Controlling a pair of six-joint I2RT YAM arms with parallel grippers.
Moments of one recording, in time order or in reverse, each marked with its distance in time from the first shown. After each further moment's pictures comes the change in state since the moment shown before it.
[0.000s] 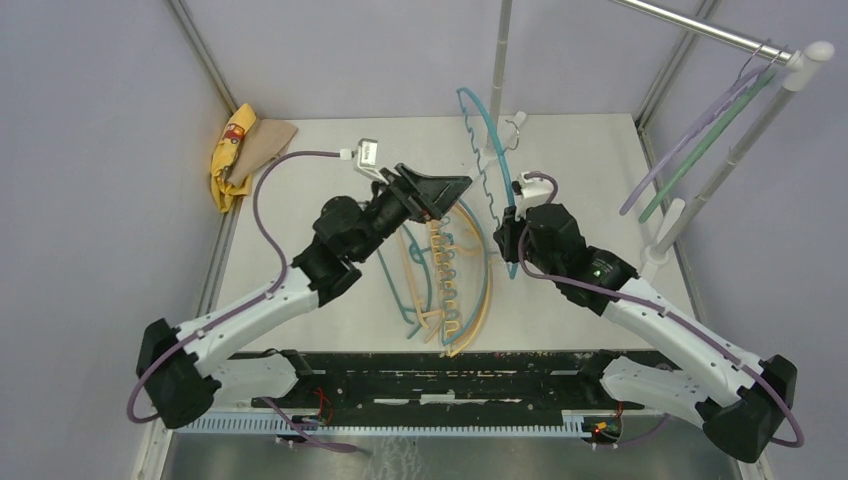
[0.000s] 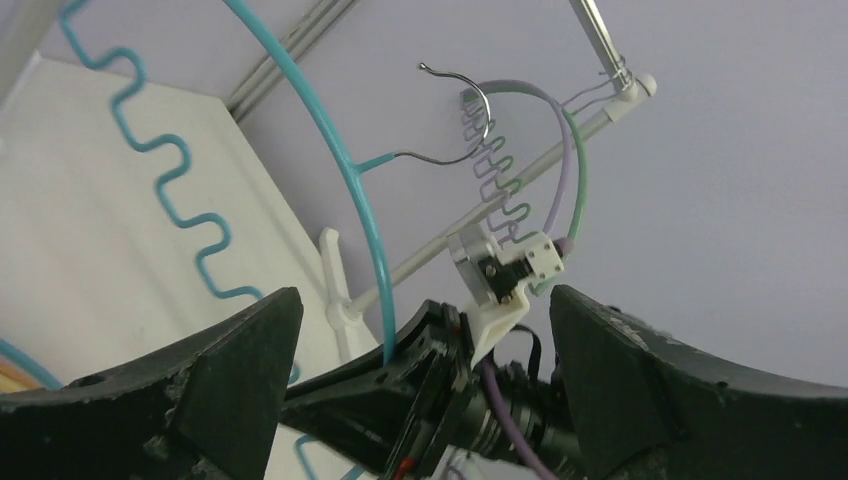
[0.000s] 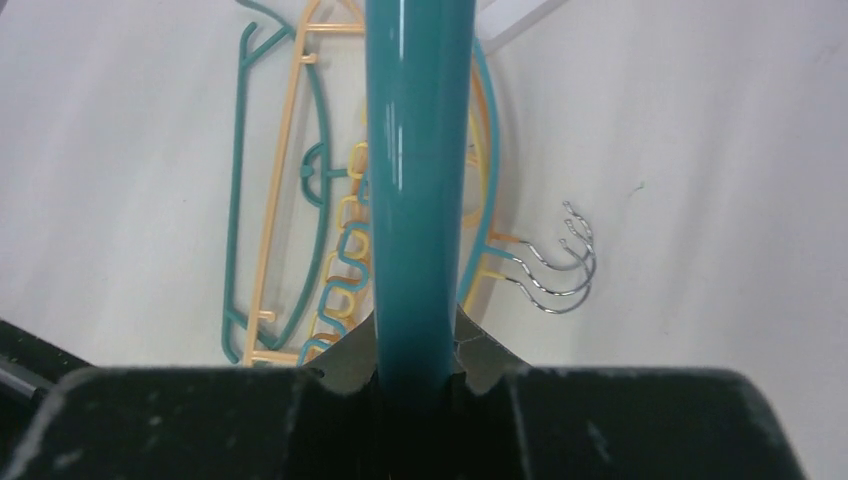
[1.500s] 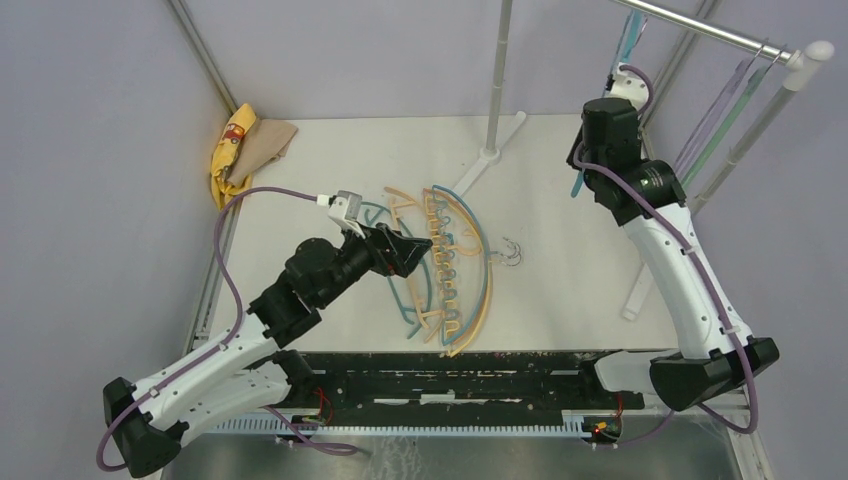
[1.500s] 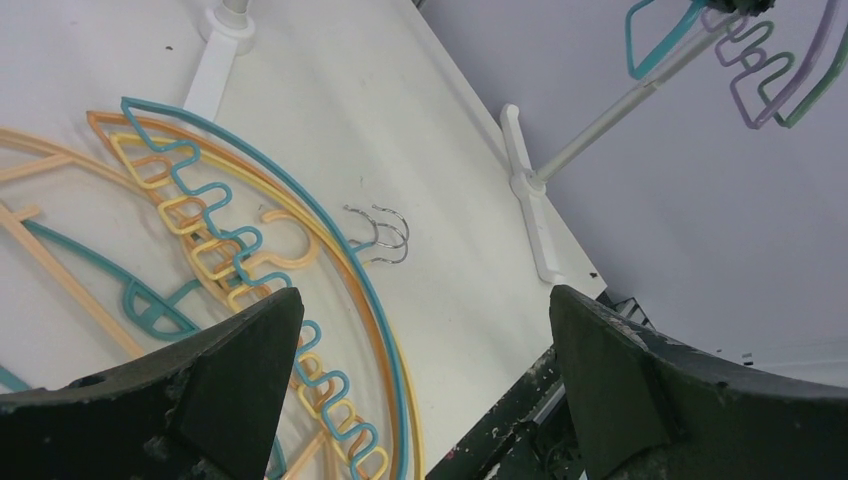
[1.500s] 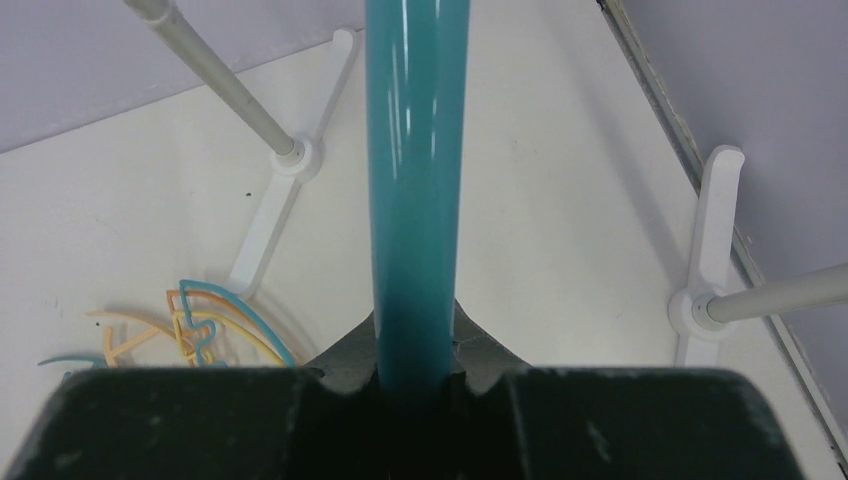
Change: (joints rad) left arm 0.000 -0.452 -0.284 -0.429 -0.047 0.337; right arm -0.398 0.283 0.680 -0.401 0.319 0.043
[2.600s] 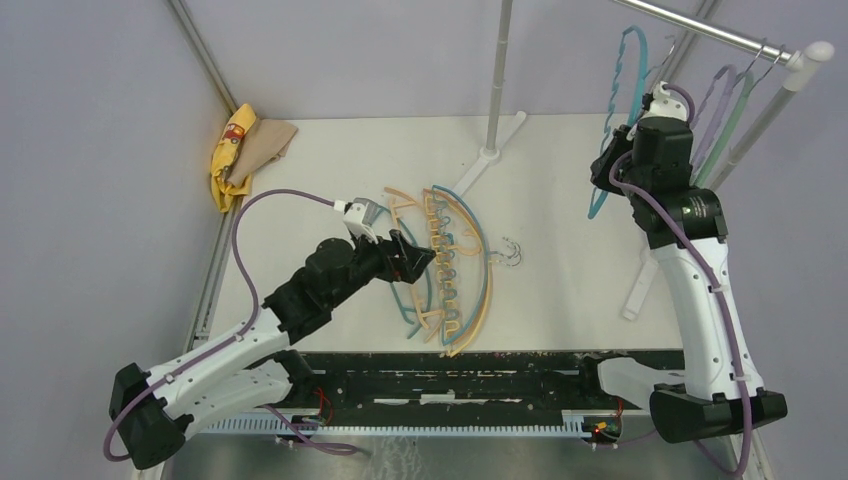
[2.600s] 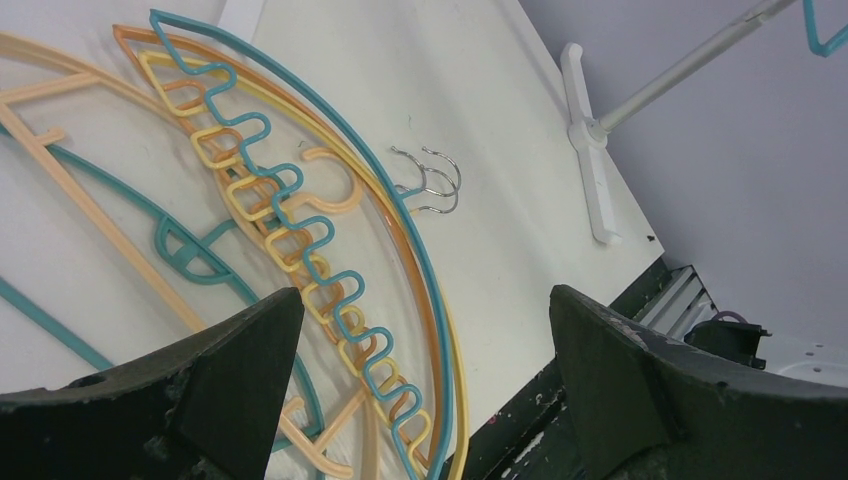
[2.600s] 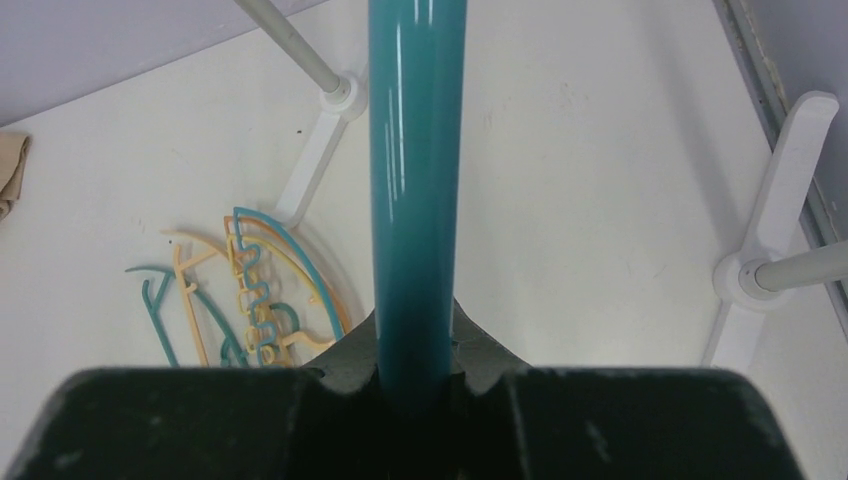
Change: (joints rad) left arm 0.000 0.066 -0.054 -0.028 -0.015 0.006; right arm -0.223 -0.142 -0.076 -0.048 -0.375 -0.003
